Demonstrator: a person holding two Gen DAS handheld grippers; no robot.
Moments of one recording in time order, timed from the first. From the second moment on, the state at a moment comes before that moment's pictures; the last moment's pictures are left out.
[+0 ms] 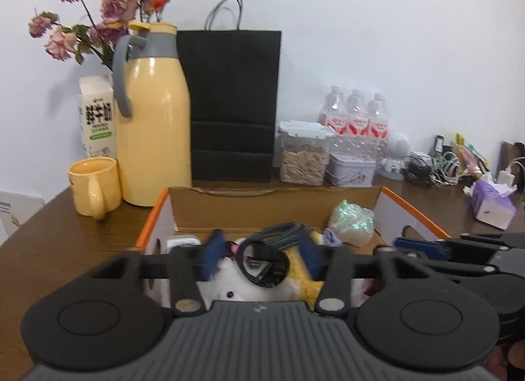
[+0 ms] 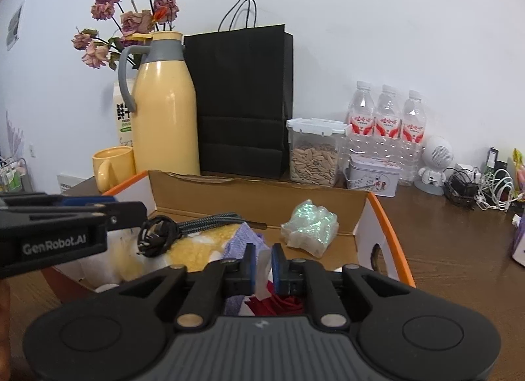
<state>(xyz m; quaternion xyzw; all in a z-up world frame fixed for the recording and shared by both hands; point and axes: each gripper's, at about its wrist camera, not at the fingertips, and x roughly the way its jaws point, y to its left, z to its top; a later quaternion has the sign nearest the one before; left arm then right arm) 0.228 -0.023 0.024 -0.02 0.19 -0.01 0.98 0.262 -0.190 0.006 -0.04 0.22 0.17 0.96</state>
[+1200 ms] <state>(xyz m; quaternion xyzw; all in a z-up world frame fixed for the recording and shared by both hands) 0.198 -0.006 0.049 -0.06 0.16 0.04 0.98 0.232 -0.193 0.027 -0.05 0.17 0.16 0.97</state>
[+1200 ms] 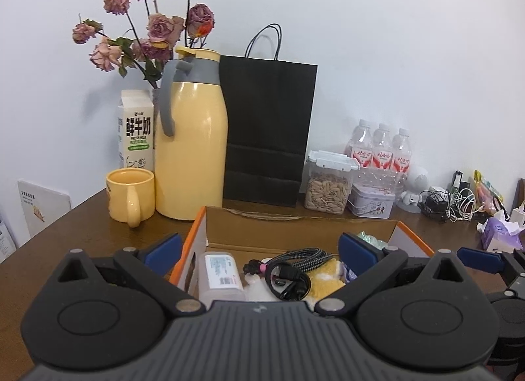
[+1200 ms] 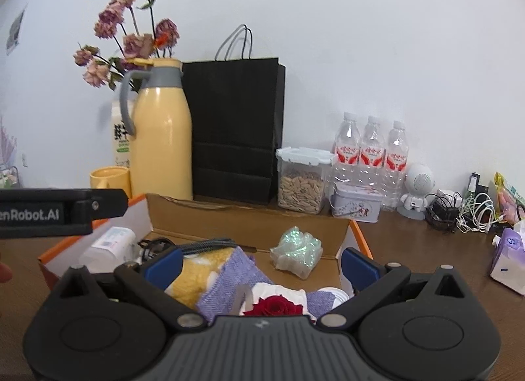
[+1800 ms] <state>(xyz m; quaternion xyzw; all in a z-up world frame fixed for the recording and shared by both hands) 0.140 0.001 0.054 -0.05 0.17 0.05 0.98 0.167 -0.199 0.029 -0.07 0.18 0.17 0.97</state>
